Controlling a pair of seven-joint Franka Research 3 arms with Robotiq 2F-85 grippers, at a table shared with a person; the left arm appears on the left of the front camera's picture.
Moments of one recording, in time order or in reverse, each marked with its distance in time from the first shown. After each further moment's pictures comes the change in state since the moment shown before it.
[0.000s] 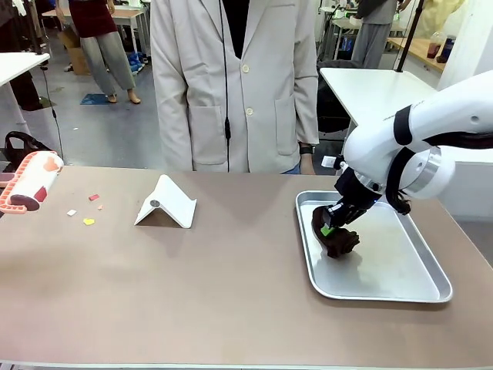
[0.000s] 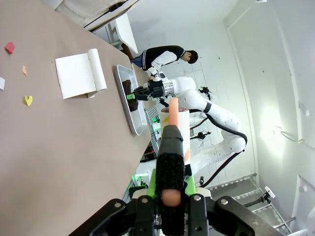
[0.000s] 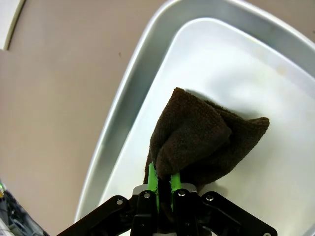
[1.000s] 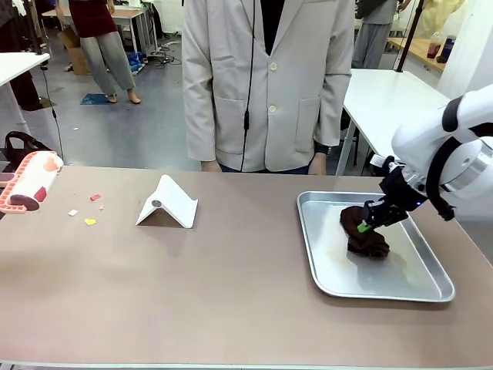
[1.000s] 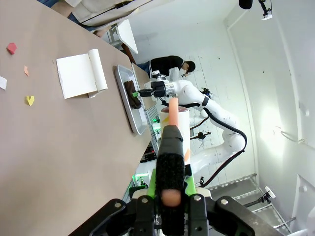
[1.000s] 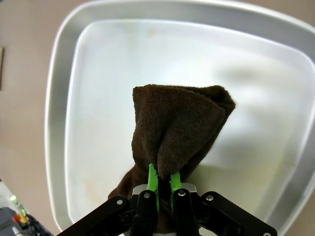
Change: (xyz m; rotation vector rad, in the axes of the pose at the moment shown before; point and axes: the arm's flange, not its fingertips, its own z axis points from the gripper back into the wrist) left arm 0.000 0.000 0.000 0.000 -0.001 0.000; right arm -0.047 -0.095 0.039 0.027 -0.074 -0.265
